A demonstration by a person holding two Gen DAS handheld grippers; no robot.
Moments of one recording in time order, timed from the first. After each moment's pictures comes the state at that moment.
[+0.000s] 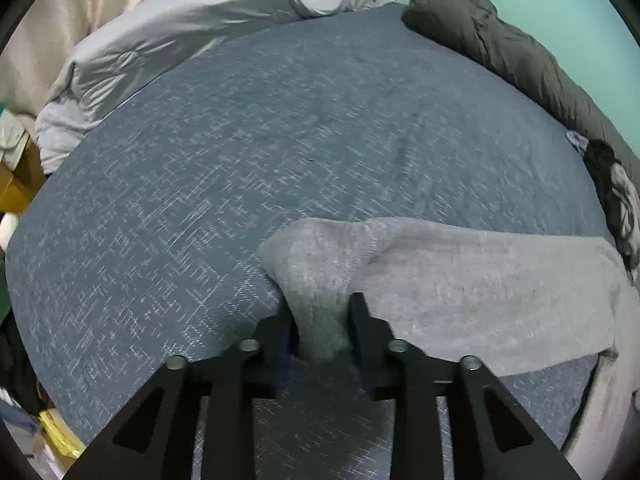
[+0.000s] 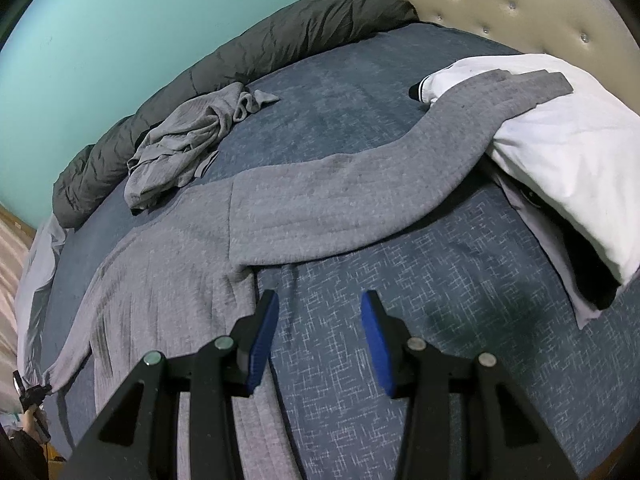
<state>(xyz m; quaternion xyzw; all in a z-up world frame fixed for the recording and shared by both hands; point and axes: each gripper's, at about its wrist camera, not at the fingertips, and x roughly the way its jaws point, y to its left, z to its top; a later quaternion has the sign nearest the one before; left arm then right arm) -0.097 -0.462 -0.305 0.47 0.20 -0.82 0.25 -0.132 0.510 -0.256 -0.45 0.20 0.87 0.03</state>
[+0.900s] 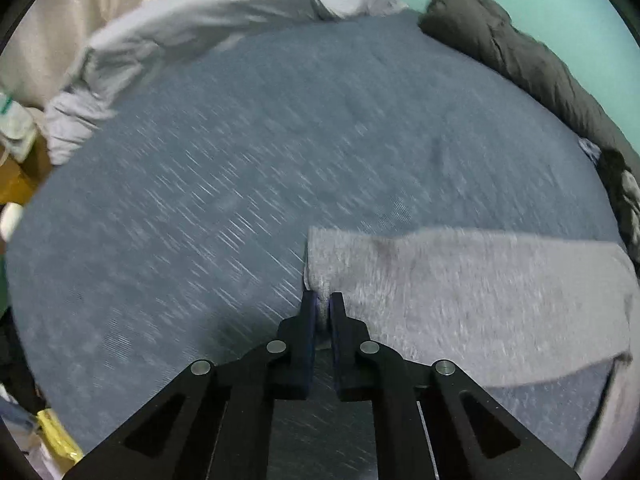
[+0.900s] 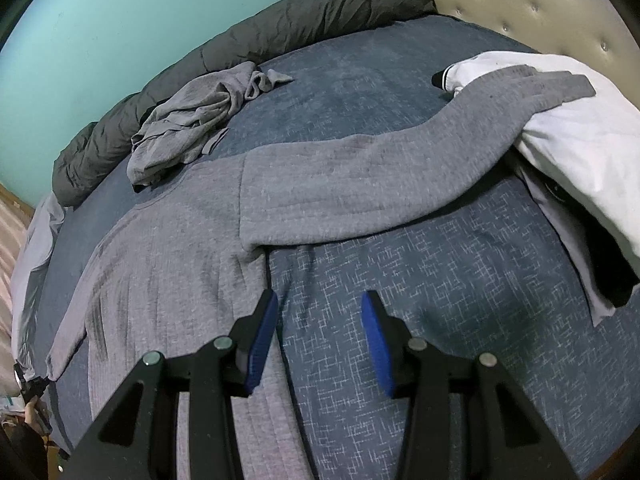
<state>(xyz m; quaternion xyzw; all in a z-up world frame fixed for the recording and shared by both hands) -0.084 -0.481 -0.312 0.46 0.19 -0.82 0.28 -0.141 0.485 -0.268 -0.47 0.18 0.86 0.01</state>
